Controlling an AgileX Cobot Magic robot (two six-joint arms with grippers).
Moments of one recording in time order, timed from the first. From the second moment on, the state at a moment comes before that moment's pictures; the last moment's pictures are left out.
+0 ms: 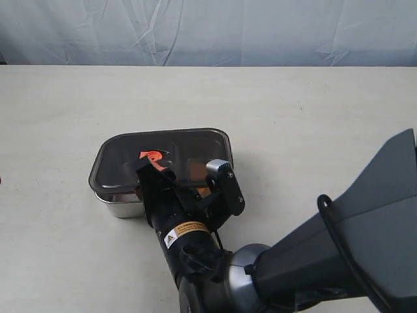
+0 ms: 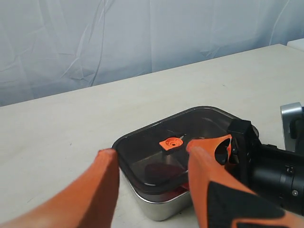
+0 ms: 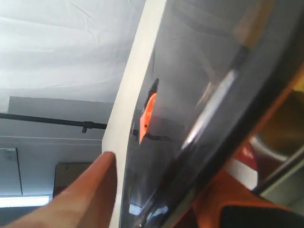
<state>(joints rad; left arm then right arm) -0.10 0.21 -0.30 -0.79 0.54 0.76 1.39 2.10 -0.85 0.94 -1.03 0.95</state>
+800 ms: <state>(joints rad) -0.10 0.21 -0.30 -0.79 0.54 0.76 1.39 2.01 -0.81 0.81 -0.92 0.95</state>
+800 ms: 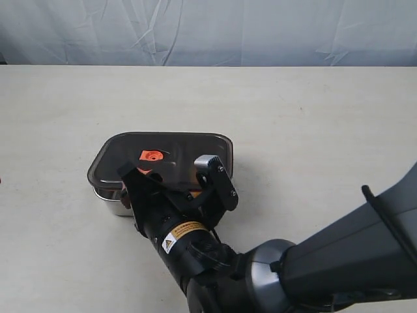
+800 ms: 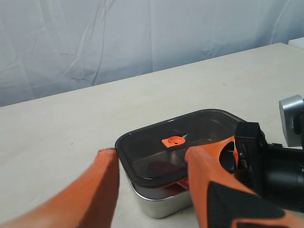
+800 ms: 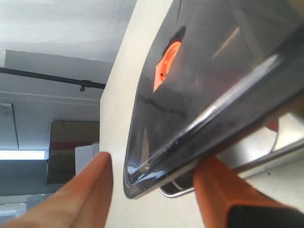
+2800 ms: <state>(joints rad) -0.10 0.79 -0.39 -1.15 0.63 1.27 0.92 1.41 -0.67 0.76 0.06 -0.19</state>
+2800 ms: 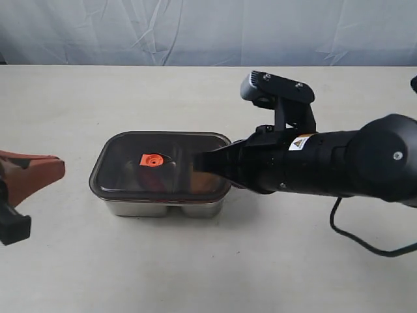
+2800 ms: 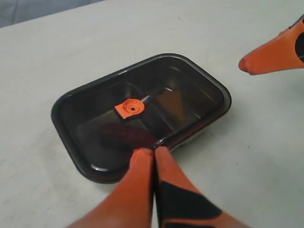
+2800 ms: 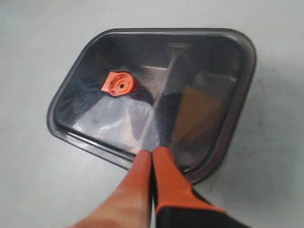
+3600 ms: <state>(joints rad) -0.19 1.50 -0.50 -1.50 0.61 1.73 0.89 1.72 -0.84 0.60 0.19 -0.21</state>
